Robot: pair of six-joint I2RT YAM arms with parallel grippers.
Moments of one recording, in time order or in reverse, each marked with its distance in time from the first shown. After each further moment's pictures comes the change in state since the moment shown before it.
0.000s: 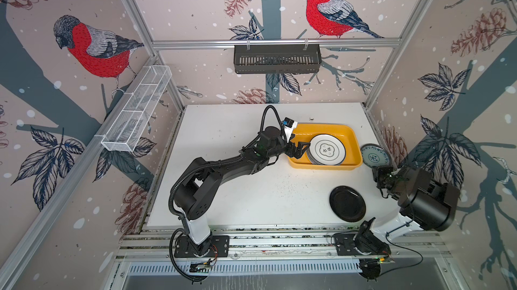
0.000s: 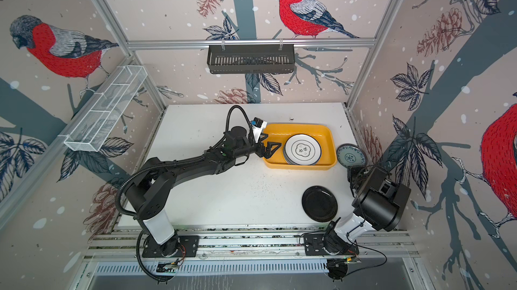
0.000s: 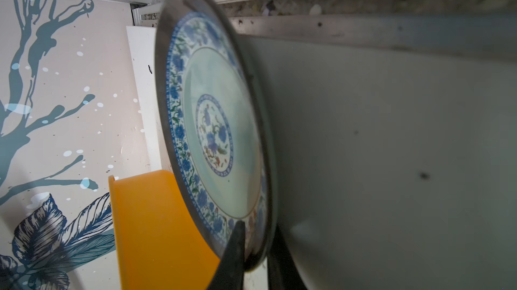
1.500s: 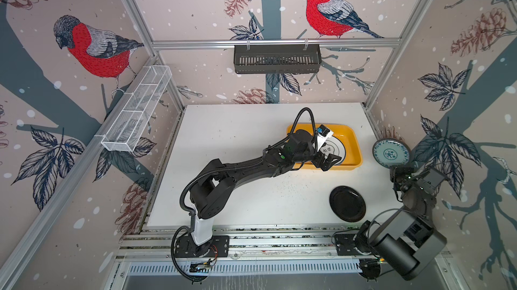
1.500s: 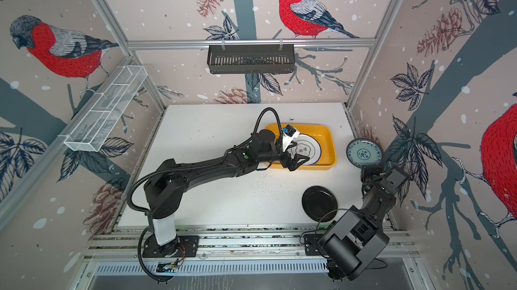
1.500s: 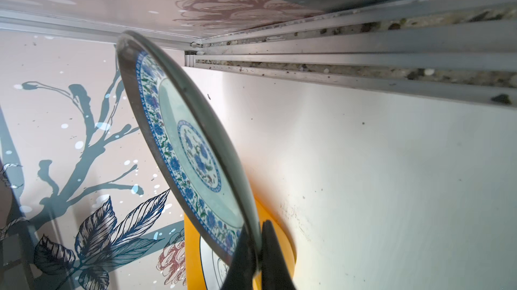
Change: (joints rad) left arm -0.240 0.127 0.306 -0.195 0.019 0.087; right arm -0.159 -0.541 0.114 -0.537 -0.027 -0.053
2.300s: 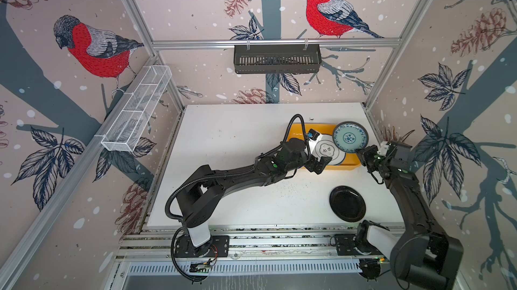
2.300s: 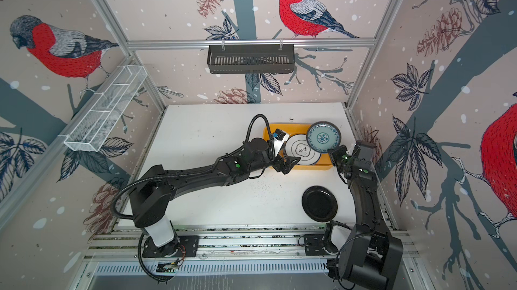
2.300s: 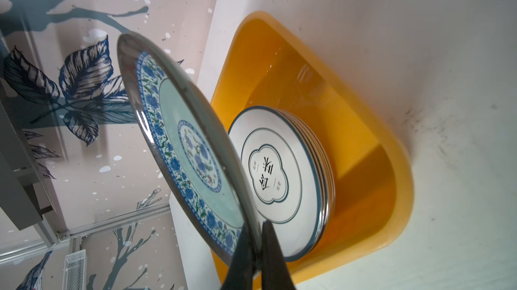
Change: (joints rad) left arm -0.007 -0.147 -0.213 0.064 -0.244 -0.039; right arm 0.567 0.006 0.121 -0.104 0.069 0.001
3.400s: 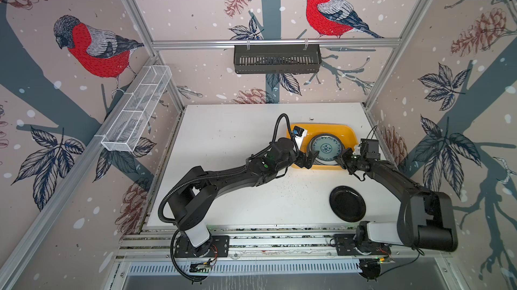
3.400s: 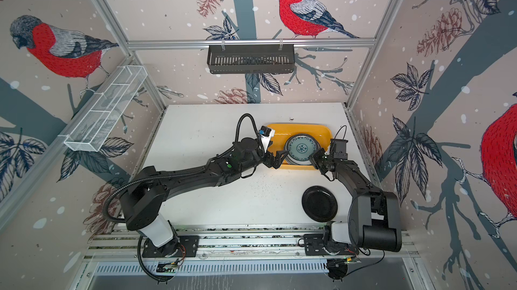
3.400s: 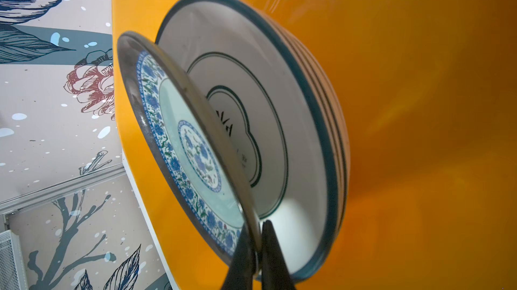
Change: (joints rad) left arm 0.058 -0.057 -0.106 0.049 -0.070 -0.070; right arm 0.206 0.274 -0.005 0.068 0.051 0.000
